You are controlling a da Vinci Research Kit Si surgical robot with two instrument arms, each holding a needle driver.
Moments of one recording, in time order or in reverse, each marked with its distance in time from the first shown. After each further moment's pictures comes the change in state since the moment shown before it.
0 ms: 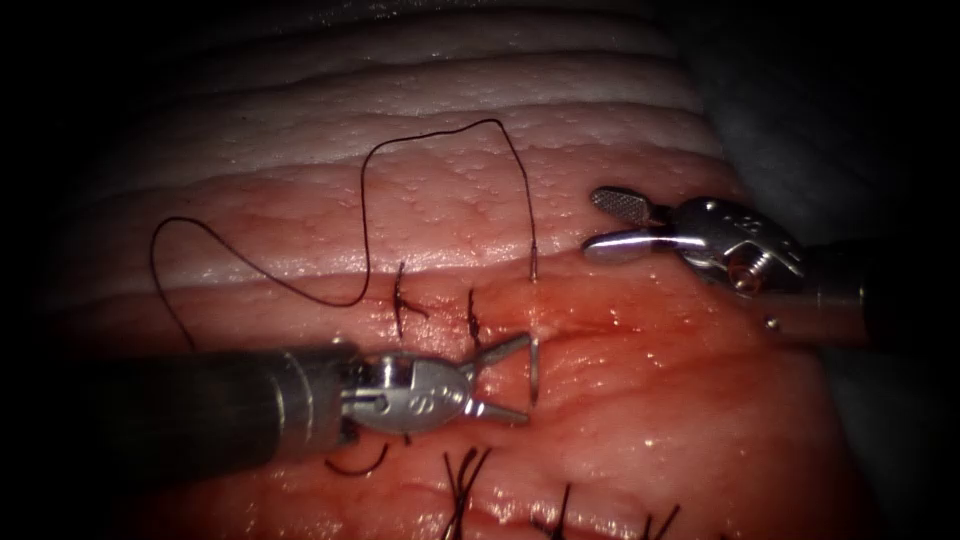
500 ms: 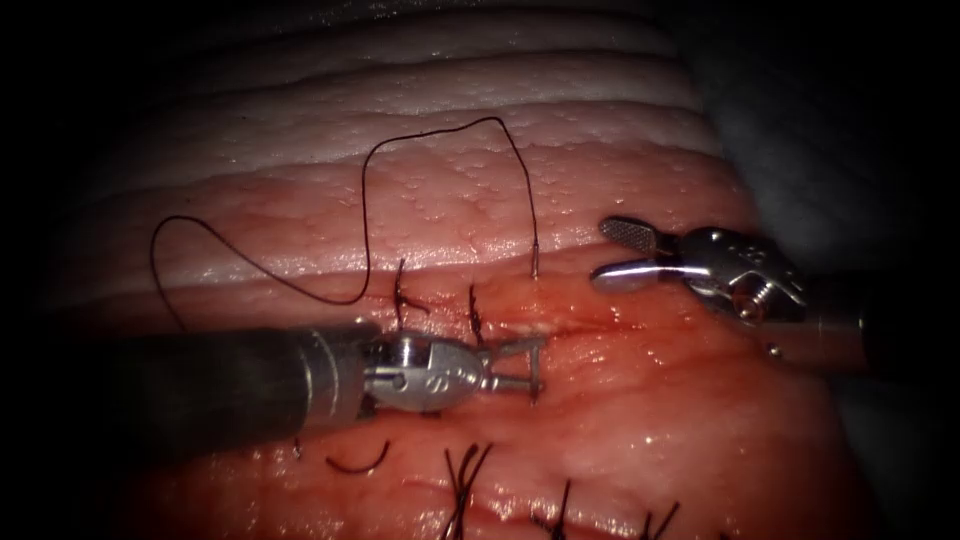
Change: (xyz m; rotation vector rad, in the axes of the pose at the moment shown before) right arm -0.002 0.000 0.000 0.001 0.007 -0.019; left arm -0.004 -0.001 0.002 -0.037 0.009 0.028
